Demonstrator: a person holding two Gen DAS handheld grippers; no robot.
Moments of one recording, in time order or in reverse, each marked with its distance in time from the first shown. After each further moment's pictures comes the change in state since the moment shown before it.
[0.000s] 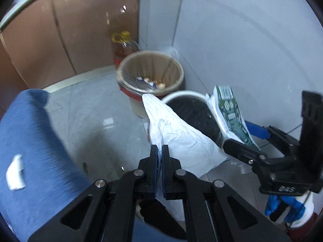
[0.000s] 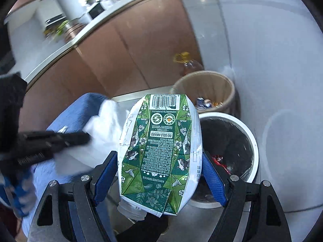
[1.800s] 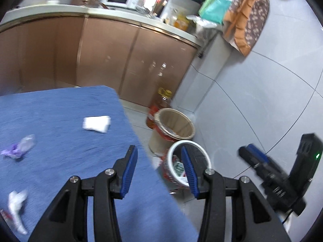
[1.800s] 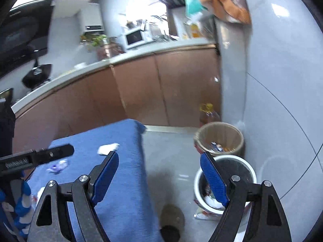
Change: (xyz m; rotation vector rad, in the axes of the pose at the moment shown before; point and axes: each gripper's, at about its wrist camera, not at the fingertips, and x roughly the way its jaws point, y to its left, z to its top) left arm -0.249 0.084 -0.177 -0.437 -0.497 0.011; right arm -0.142 0.186 -0.029 -0.284 -0.291 0.019
